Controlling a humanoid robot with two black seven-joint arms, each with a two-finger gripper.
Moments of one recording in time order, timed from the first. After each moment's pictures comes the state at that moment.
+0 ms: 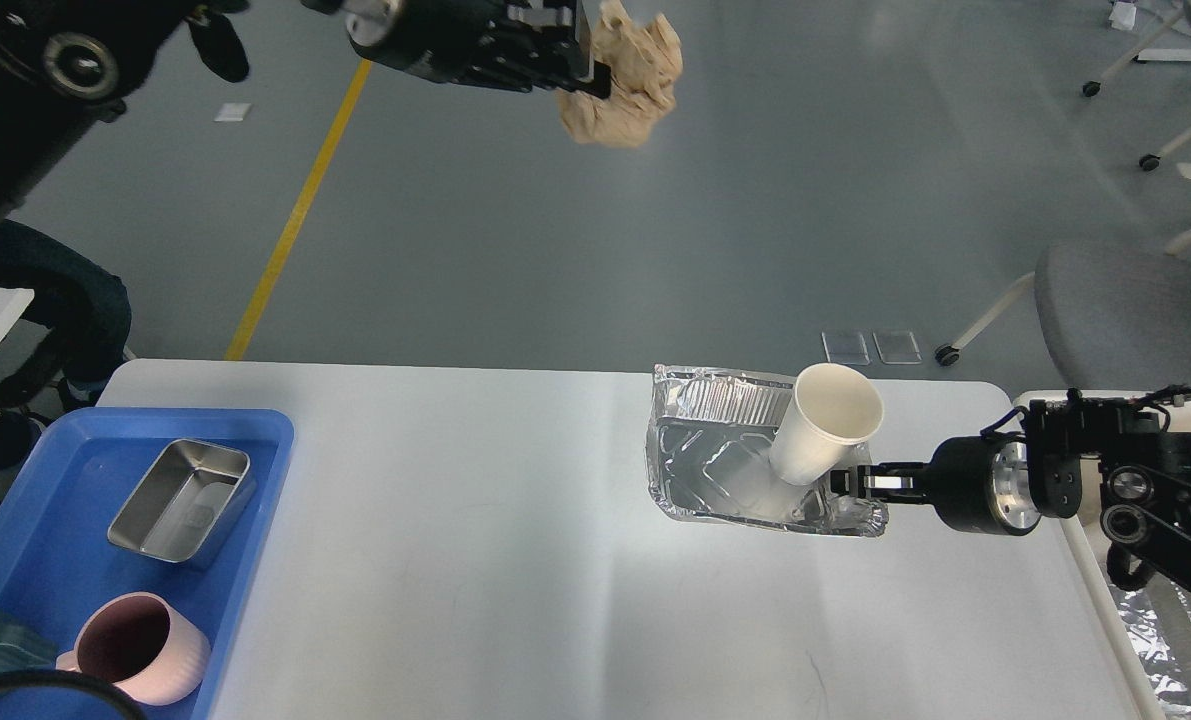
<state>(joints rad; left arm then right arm) -1.53 -0.03 -0.38 -0.73 1.09 -0.96 0.08 0.55 -0.77 0.68 1.53 -1.37 0.56 -0.09</state>
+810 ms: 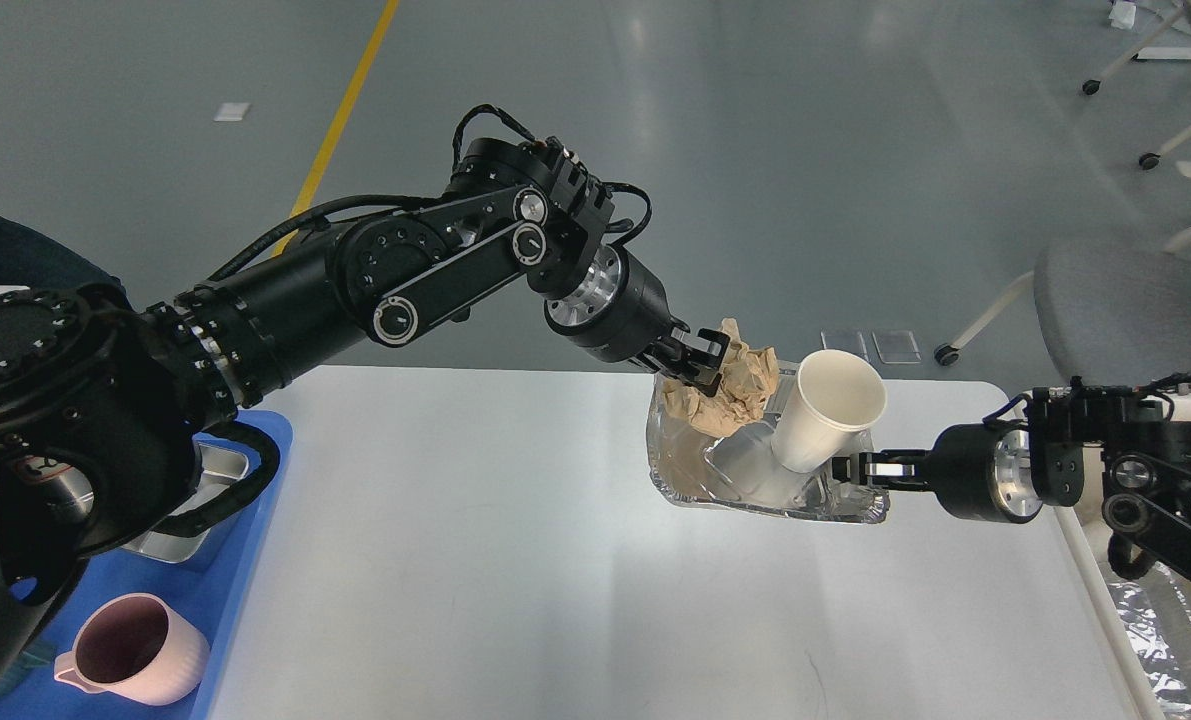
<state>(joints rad) -1.41 -0.10 -0.25 -0.73 1.10 -0.92 0.09 0.57 -0.77 0.68 1.53 -1.37 0.56 -0.09</state>
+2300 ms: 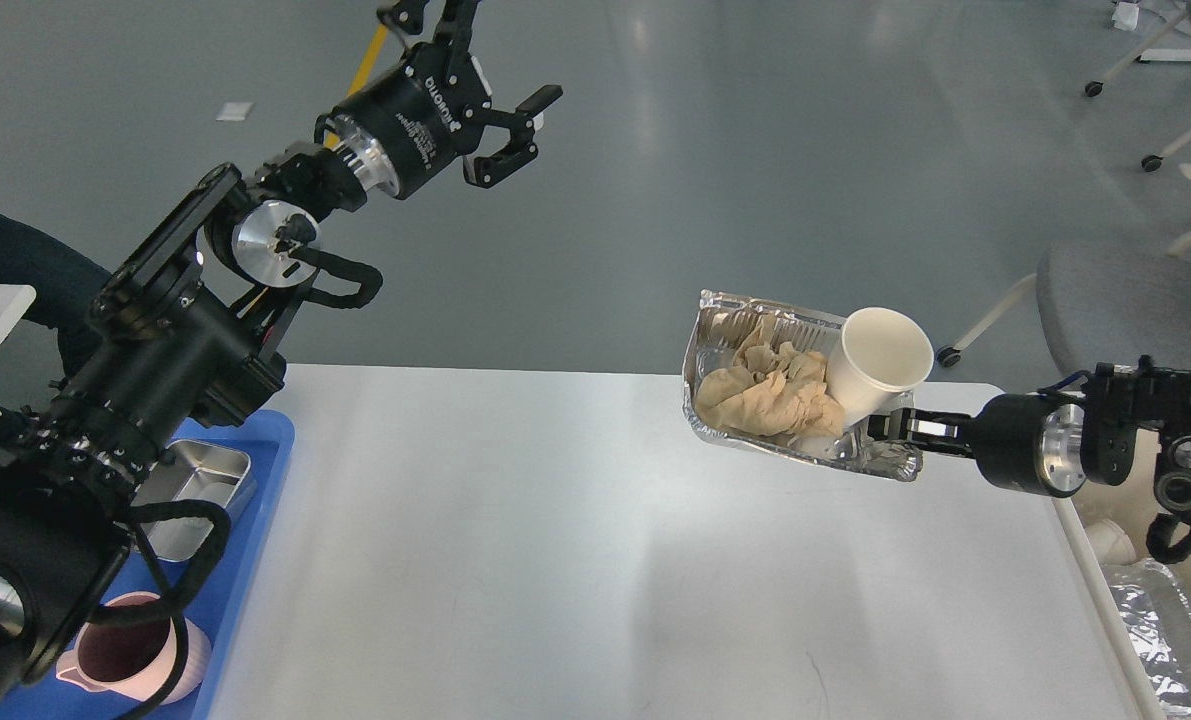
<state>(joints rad) -0.98 0.05 -1.12 -0.70 0.33 -0.48 0.08 0.51 -0.83 0.81 1.49 -1.25 0.48 -0.10</state>
